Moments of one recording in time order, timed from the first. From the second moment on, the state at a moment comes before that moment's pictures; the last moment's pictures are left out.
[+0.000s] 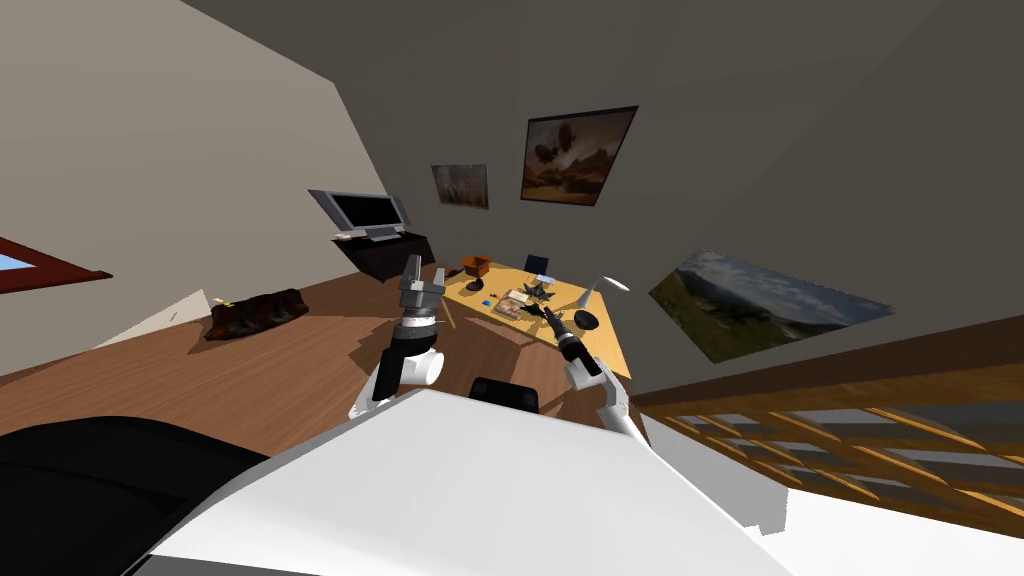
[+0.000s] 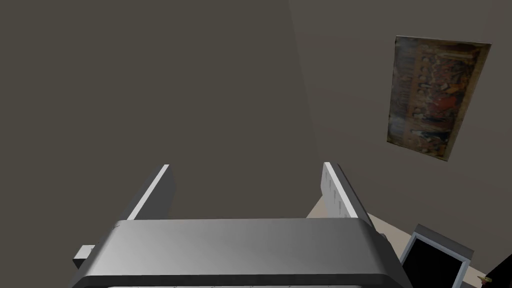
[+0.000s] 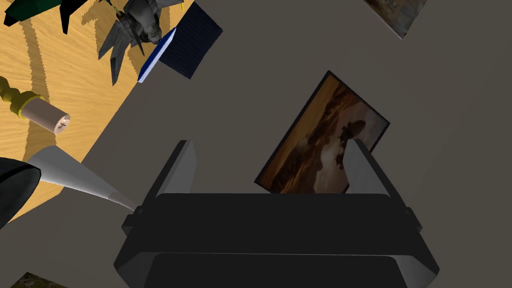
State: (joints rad) left arm 0.50 0.02 -0.02 -2.33 0.04 -0.48 0.01; right arm 0.10 -0.41 0.32 -1.78 -0.13 0.09 0.43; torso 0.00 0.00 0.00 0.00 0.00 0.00
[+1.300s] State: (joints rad) left arm 0.50 0.02 -0.02 -2.33 0.04 -0.48 0.01; right arm 0.00 -0.57 0.44 -1.44 -0.24 0.36 0.50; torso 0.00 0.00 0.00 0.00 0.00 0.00
